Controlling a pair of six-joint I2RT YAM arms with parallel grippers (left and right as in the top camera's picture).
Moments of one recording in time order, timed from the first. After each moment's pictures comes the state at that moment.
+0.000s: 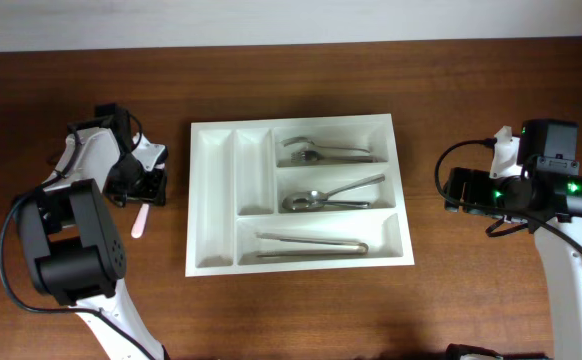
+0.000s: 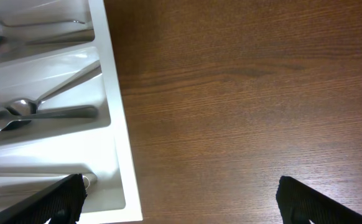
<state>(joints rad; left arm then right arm) 0.19 2.12 1.49 -1.03 0.05 0.38 -0.19 1.28 1.20 -1.08 -0.12 0.02</state>
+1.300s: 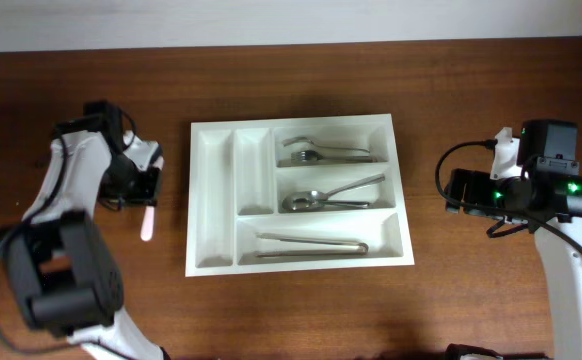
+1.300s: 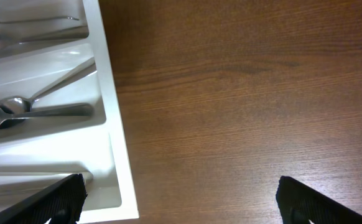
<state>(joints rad) 0.18 1.93 1.46 -1.14 0.09 0.28 -0.19 1.28 1.20 -1.09 -0.11 0.02</state>
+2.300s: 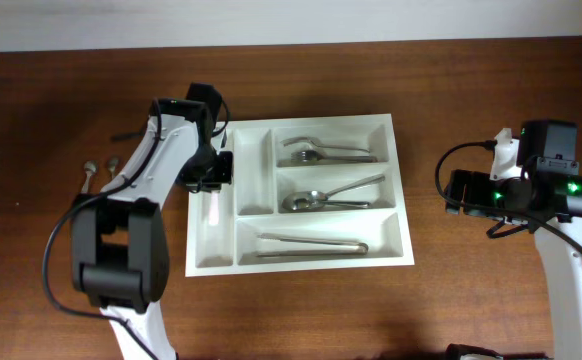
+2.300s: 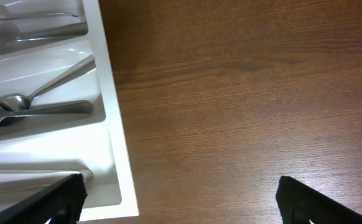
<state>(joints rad) -0.19 2.05 1.58 -1.14 0.04 -0.15 -0.19 1.28 1.20 -1.10 -0.11 0.02</state>
